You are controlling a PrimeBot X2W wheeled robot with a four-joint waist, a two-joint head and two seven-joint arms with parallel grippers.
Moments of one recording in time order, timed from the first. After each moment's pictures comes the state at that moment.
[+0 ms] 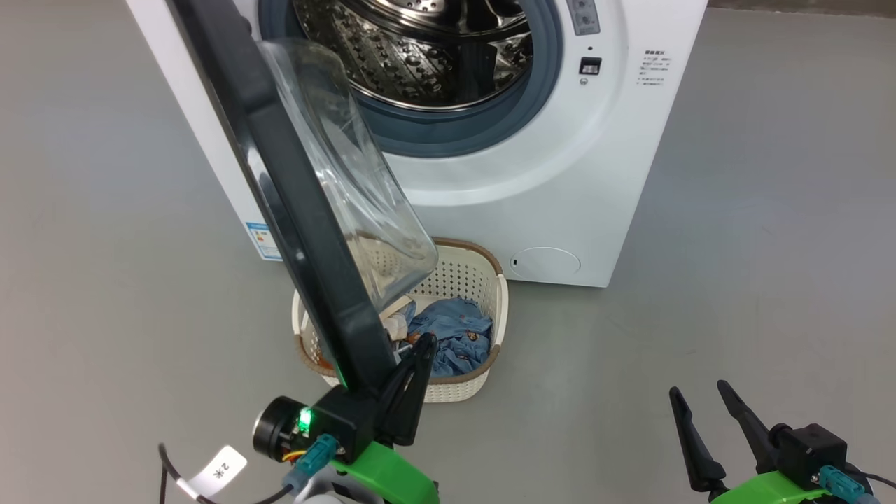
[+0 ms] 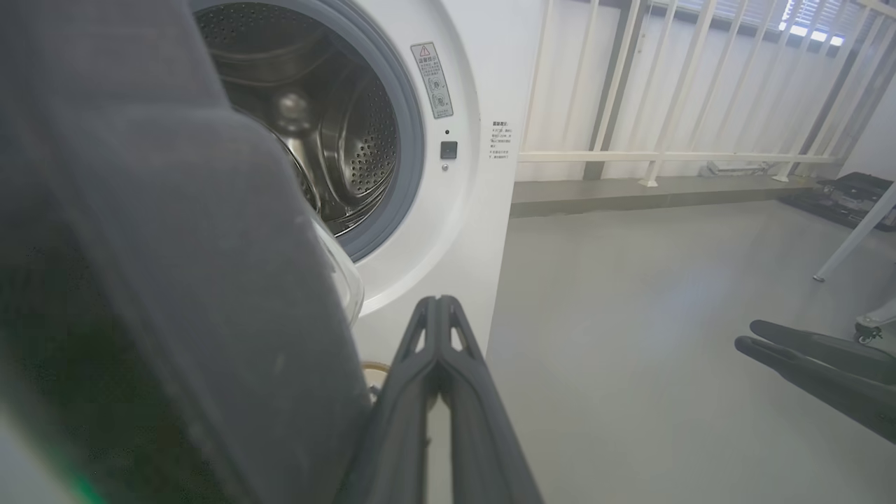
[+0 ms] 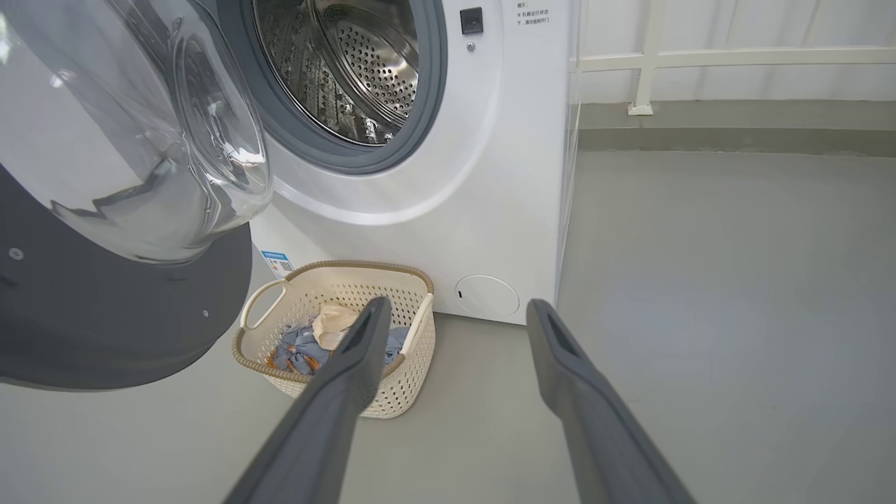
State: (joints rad) left arm -0.25 0.05 -0.57 0.20 -0.31 0.06 -0.25; right arm 0.00 -0.12 0.01 0.27 0.23 0.13 -0.25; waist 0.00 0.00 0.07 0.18
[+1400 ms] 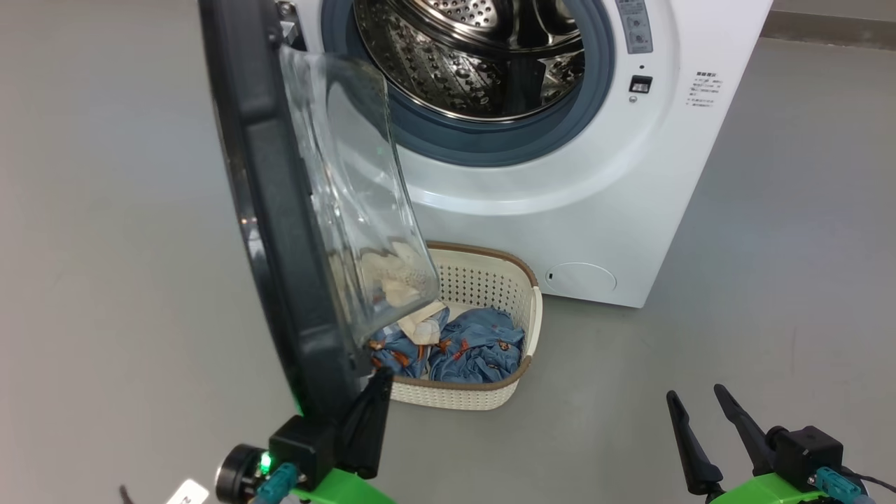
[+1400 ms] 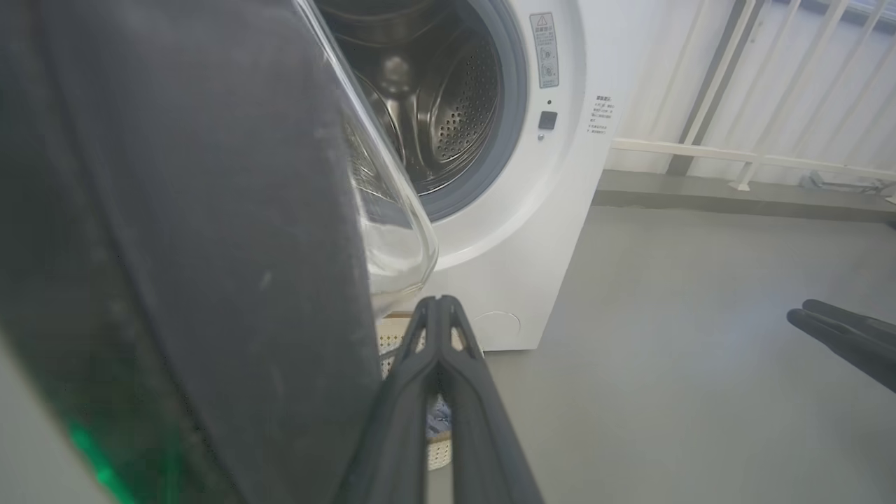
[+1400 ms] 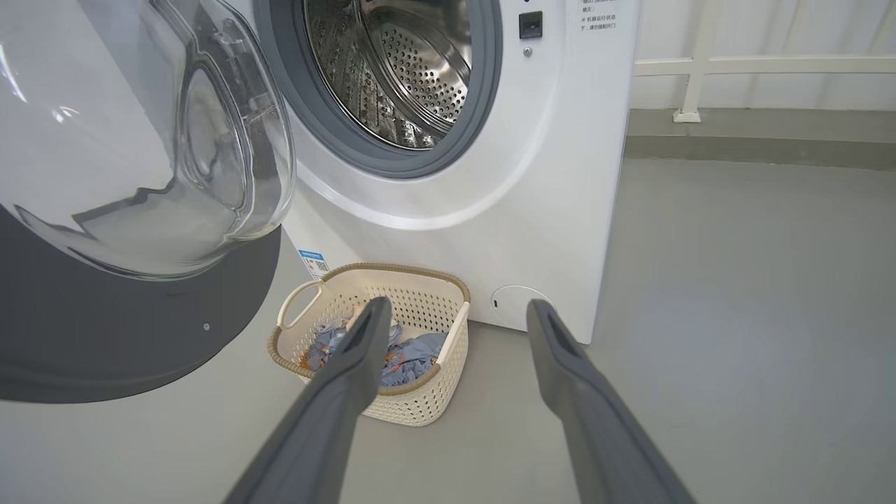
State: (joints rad) left arm -0.15 0.11 -0.54 0.14 -0.37 0.15 -0.19; right arm -0.01 -0.12 0.02 0.28 0.24 0.13 -0.25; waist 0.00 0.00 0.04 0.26
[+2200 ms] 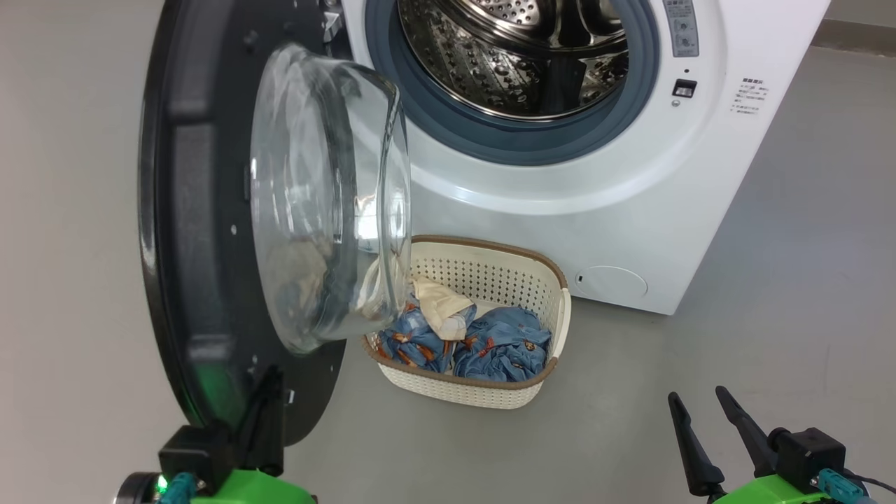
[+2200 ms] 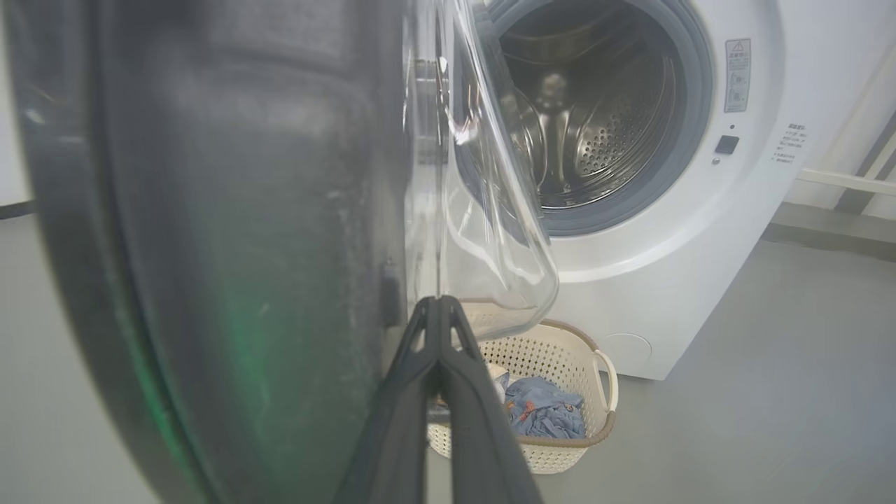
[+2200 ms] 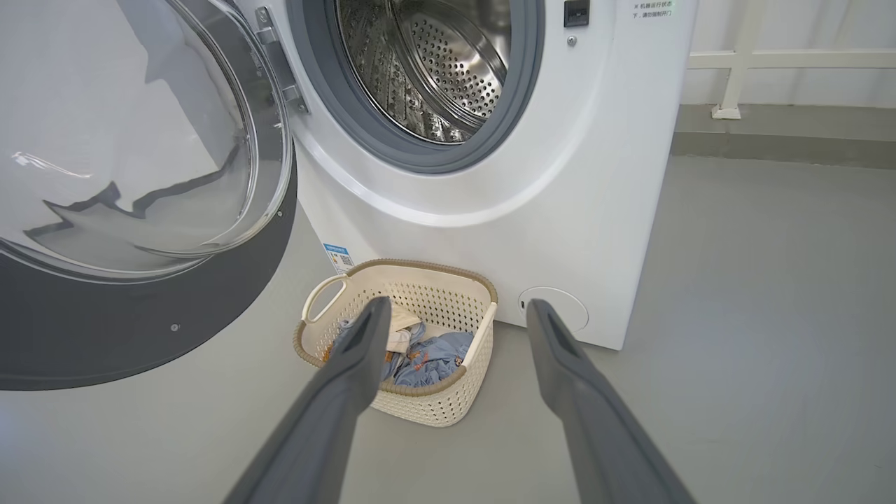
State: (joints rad) left arm -0.06 0.21 -0.39 0.03 -0.41 0.26 -0.18; right arm 0.00 -0.12 0.01 0.28 0.25 0.13 -0.25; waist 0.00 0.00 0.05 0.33
